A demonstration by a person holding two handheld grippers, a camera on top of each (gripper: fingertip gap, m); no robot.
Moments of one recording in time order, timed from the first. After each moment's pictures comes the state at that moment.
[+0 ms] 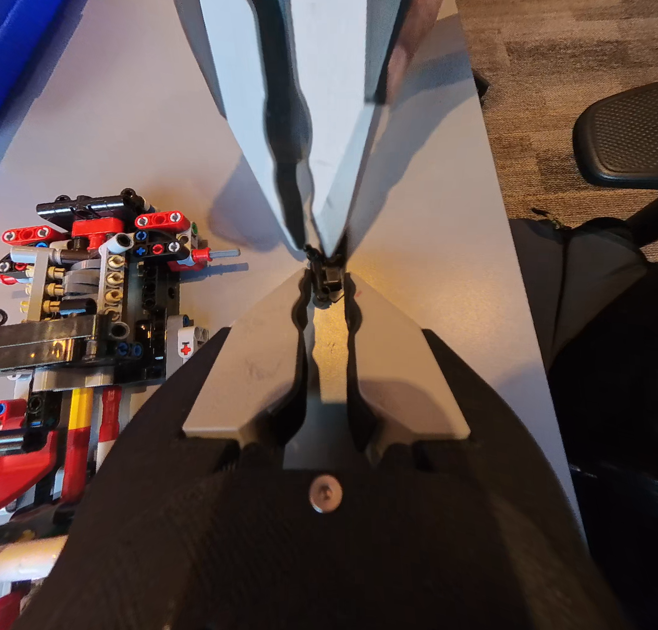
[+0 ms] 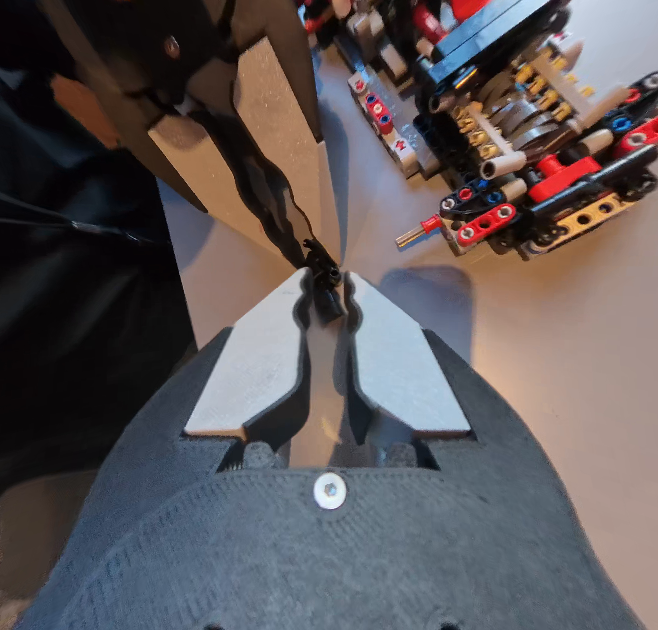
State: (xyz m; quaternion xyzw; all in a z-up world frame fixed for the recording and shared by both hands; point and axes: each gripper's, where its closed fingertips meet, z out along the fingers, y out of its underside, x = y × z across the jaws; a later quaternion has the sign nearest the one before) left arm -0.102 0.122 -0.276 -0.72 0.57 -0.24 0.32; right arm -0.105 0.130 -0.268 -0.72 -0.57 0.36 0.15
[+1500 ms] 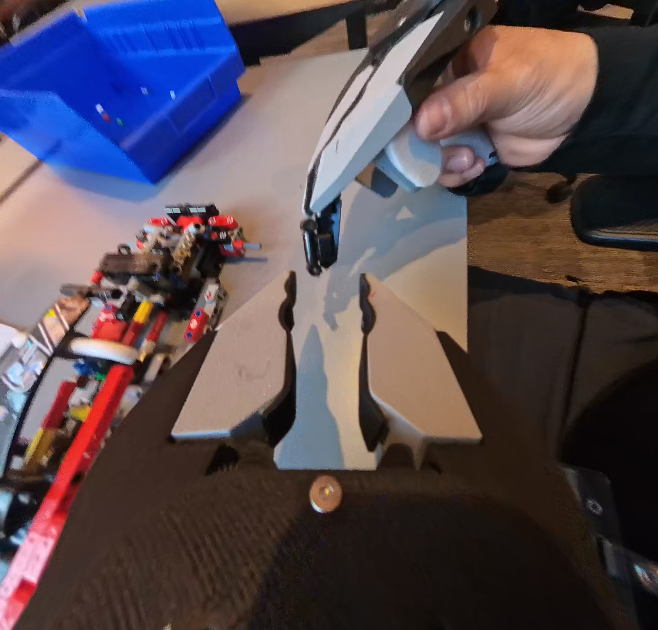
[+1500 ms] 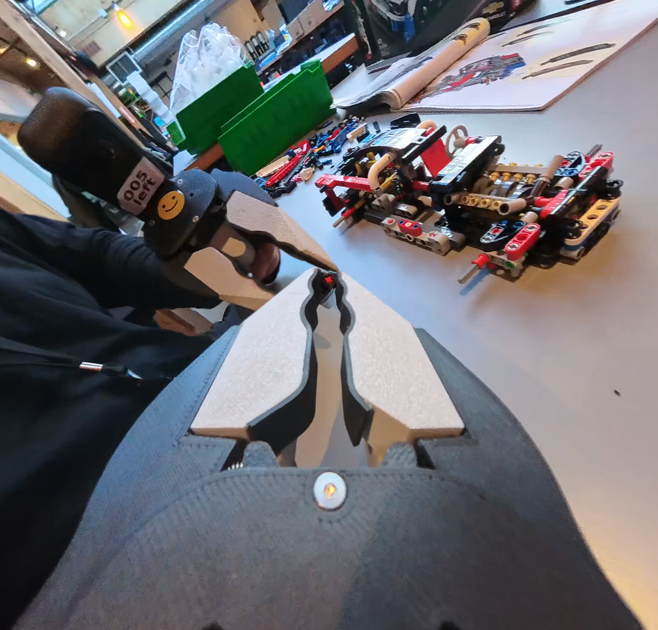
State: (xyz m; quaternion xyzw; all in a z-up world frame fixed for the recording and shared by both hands) left arm -0.121 0.091 -0.231 -0.71 0.48 -0.19 0.48; right arm -0.114 0.107 -0.207 -0.69 -0.34 0.53 0.35
